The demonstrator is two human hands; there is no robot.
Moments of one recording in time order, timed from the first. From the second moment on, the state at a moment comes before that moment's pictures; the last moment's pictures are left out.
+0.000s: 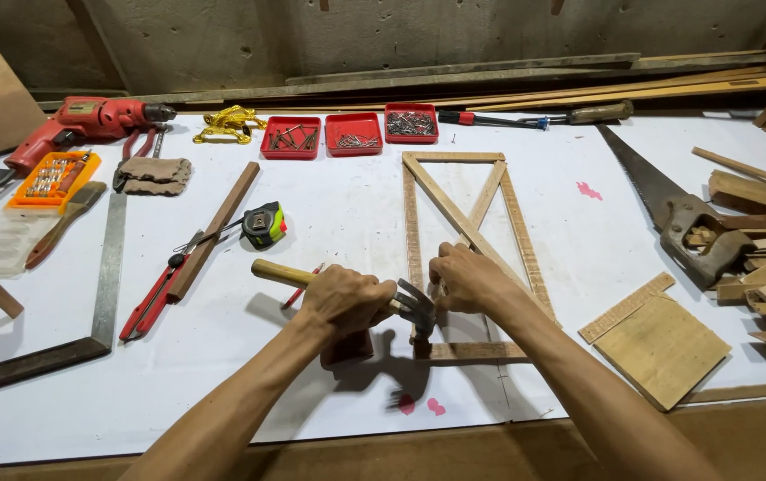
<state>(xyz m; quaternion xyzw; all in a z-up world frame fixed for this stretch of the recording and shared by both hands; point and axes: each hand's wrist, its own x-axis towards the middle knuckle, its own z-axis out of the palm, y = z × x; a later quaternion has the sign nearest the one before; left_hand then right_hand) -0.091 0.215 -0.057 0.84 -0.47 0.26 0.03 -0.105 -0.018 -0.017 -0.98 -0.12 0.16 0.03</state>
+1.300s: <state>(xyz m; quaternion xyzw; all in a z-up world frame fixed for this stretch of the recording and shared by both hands) -0.122 0.236 -0.046 0.94 -0.27 0.08 0.19 -0.118 -0.009 -0.005 -0.98 -0.12 0.18 -0.02</state>
